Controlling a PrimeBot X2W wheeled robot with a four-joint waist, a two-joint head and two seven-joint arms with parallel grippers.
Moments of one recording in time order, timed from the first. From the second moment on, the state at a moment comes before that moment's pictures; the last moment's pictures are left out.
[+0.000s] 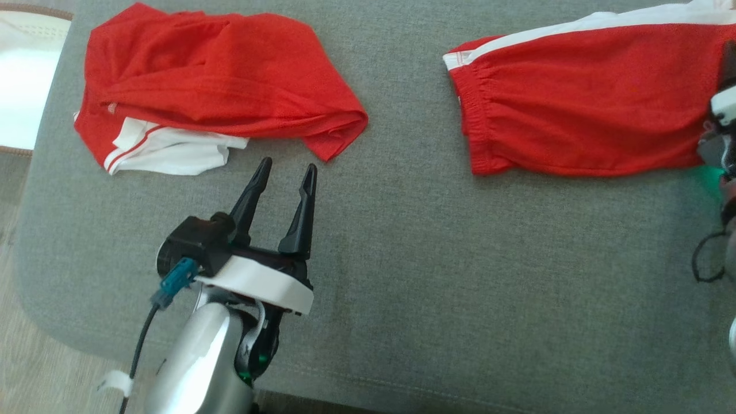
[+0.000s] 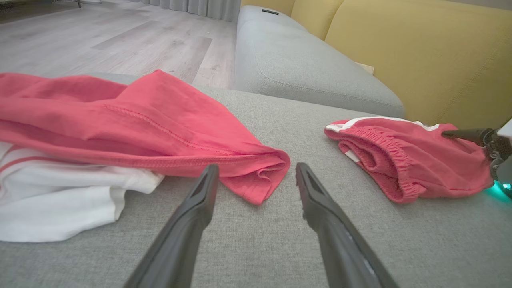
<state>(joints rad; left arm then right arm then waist) -0.26 0.04 -0.35 0.21 -0.30 -0.05 -0.26 -1.04 -0.26 -0.50 1.27 0.36 0.13 0.06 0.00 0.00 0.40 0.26</state>
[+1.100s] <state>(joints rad) -0.23 0.04 -0.34 0.24 -0.29 -0.05 -0.26 -0.91 -0.33 -0.70 1.32 0.02 0.13 -0.09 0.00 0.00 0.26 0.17</state>
